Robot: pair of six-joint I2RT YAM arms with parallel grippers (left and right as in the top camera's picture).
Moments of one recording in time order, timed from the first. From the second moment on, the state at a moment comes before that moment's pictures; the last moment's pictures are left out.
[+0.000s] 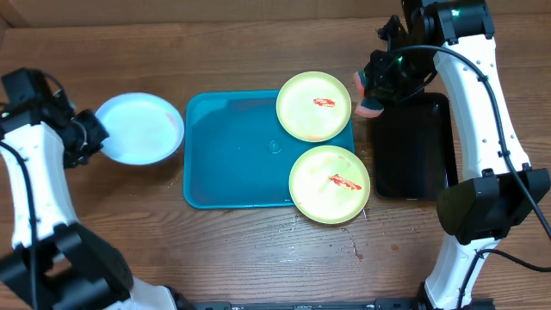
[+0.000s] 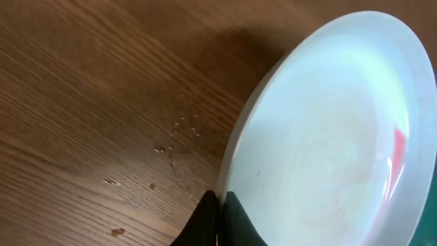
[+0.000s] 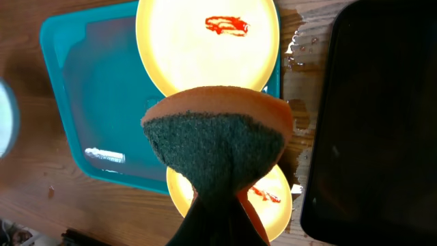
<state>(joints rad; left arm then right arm) 0.50 1.74 1.50 -1.05 0.10 -0.20 0.14 2.06 2.22 -1.56 -0.35 0.20</state>
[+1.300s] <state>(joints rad) 0.45 1.96 1.70 -1.19 0.34 0.00 0.14 2.06 2.22 -1.58 -0.35 0.20</state>
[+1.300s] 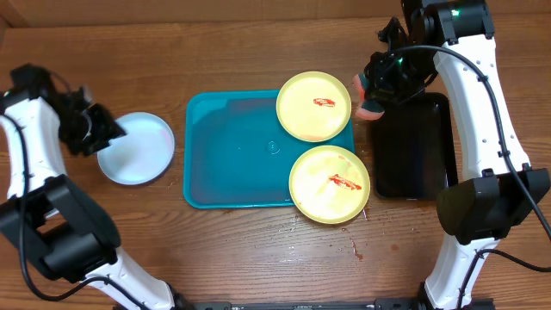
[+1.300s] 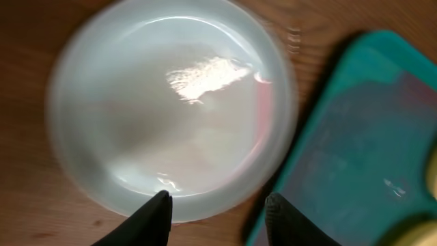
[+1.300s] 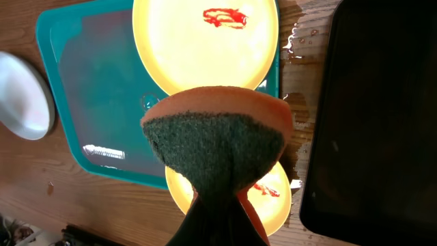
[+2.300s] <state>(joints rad) -0.42 1.96 1.64 -1.02 0.37 -0.25 0.14 2.06 2.22 -1.58 -0.35 0.20</state>
